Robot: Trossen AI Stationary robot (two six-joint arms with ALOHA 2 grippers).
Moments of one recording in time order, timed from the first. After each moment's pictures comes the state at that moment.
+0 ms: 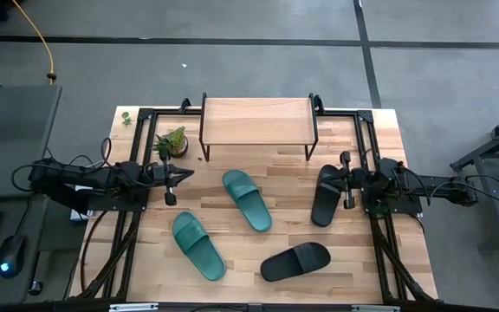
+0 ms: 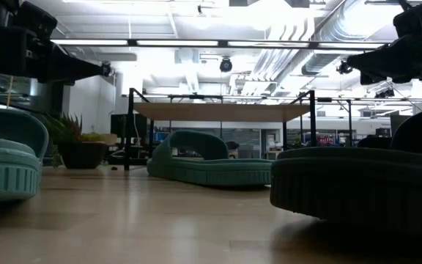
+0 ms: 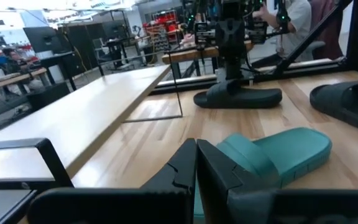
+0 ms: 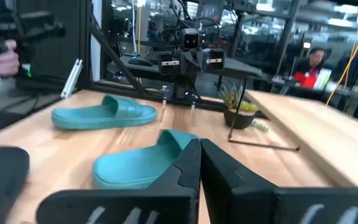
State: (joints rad) left arm 0.03 0.19 0.01 0.13 -0.31 0.20; right arm -0.08 0.02 0.01 0.03 -0.11 -0.19
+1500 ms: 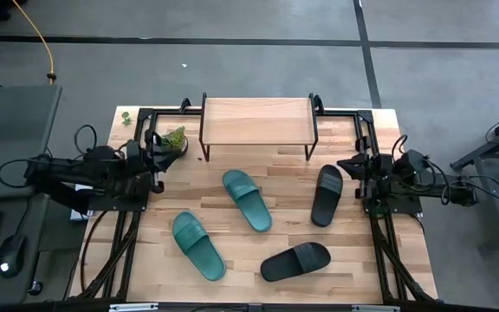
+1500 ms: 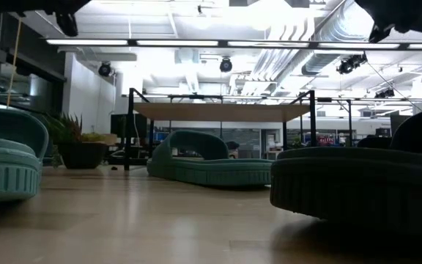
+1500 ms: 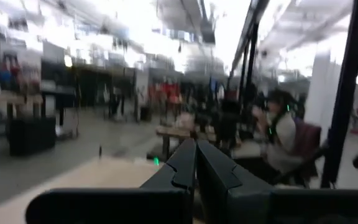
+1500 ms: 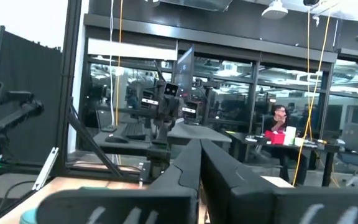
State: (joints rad) left arm 0.03 0.32 0.33 0.23 -0.32 -0.04; right arm -0.08 0.03 0.20 0.14 -0.04 -0.13
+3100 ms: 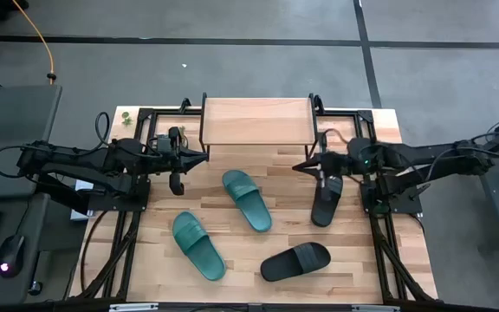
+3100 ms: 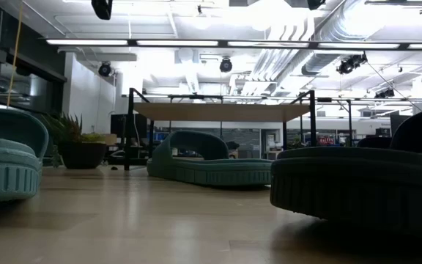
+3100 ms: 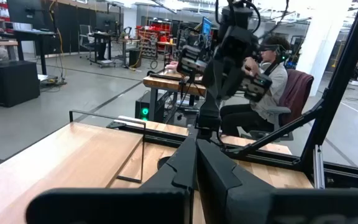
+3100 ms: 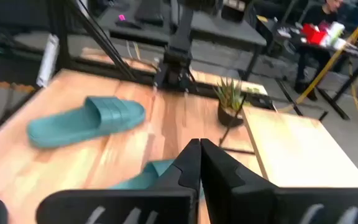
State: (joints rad) left arm 0.03 0.75 0.65 0.10 -0.26 -0.11; right arm 0.10 0.95 0.87 -0.20 0.14 -0.20
